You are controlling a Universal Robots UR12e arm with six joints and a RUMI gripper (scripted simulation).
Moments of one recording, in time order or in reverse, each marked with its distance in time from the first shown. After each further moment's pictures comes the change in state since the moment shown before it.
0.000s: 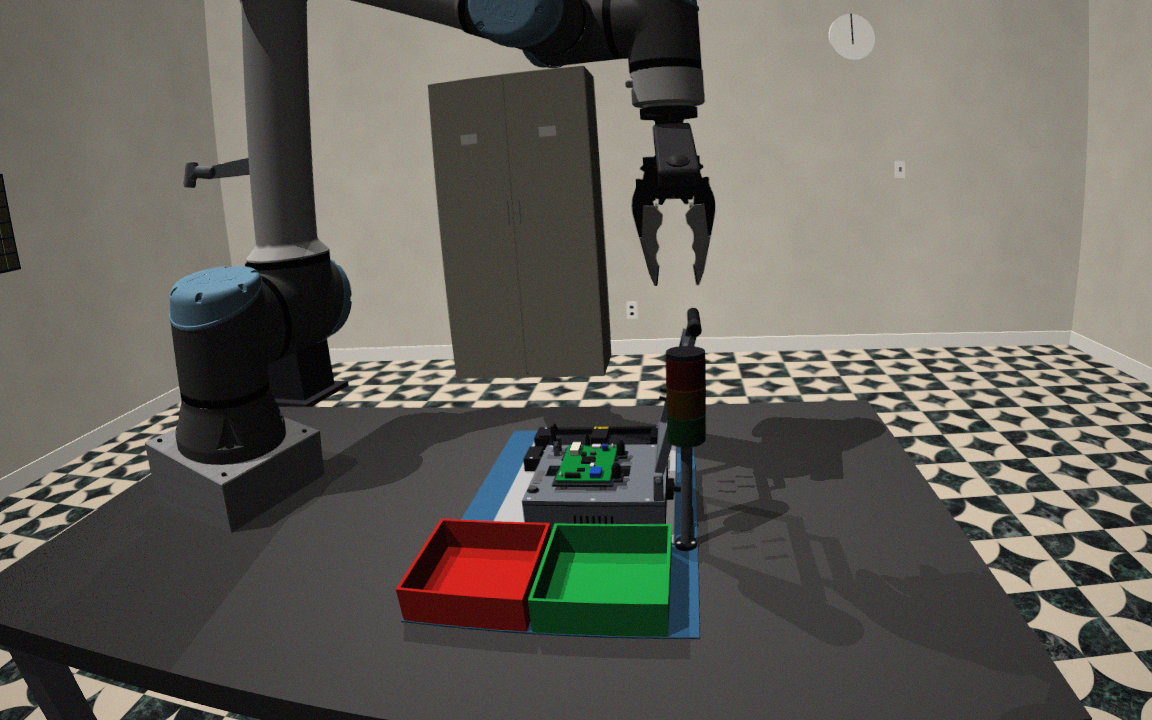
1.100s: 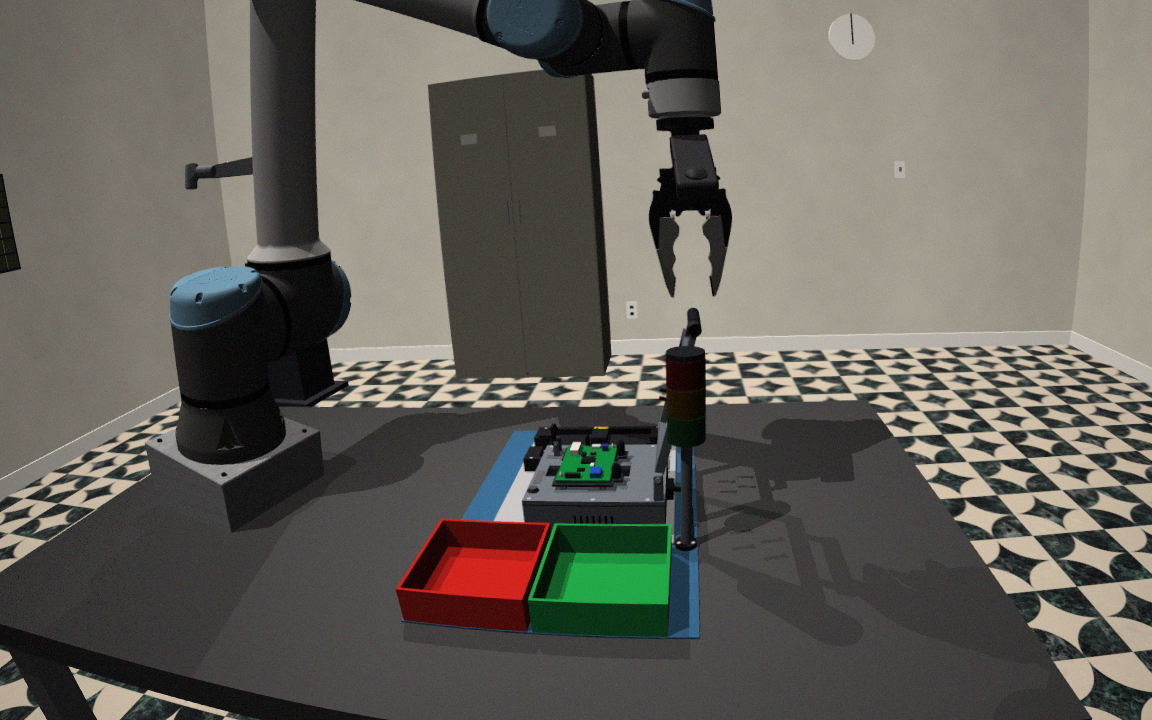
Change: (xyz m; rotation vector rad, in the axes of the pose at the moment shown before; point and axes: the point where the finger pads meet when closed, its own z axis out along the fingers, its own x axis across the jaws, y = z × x) arm -0.020 0.000 0.015 0.001 -0.004 0.003
